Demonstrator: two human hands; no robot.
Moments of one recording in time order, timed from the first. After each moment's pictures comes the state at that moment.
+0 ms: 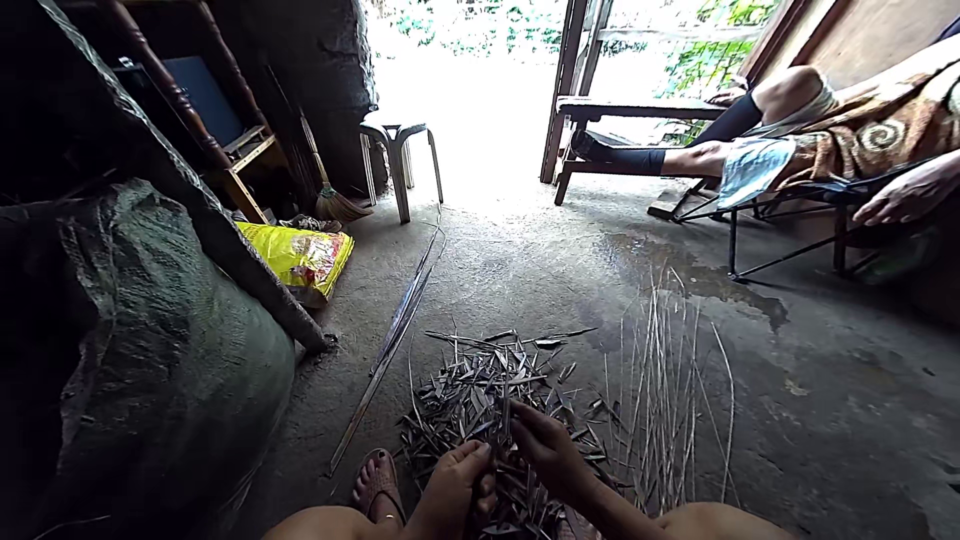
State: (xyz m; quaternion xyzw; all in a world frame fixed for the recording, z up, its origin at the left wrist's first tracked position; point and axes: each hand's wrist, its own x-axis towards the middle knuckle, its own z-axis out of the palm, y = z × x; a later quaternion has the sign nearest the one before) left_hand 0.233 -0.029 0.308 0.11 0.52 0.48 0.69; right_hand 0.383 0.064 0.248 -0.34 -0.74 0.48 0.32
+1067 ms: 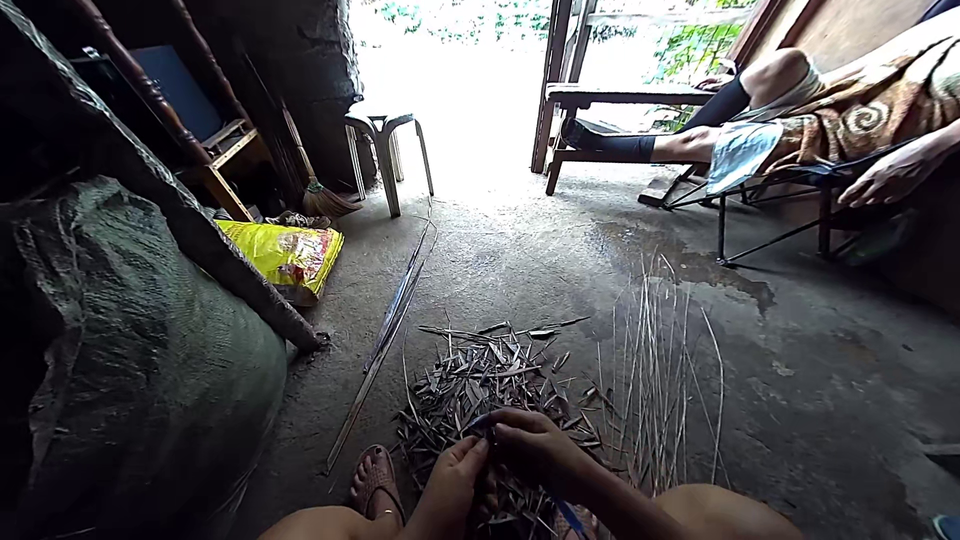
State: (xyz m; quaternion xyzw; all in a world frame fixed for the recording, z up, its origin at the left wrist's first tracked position) left_hand 0.241 -0.028 0.305 0.15 0.58 0.44 0.66; right_hand 0.388 0.065 0.281 -0.31 -0.52 0.78 0.14
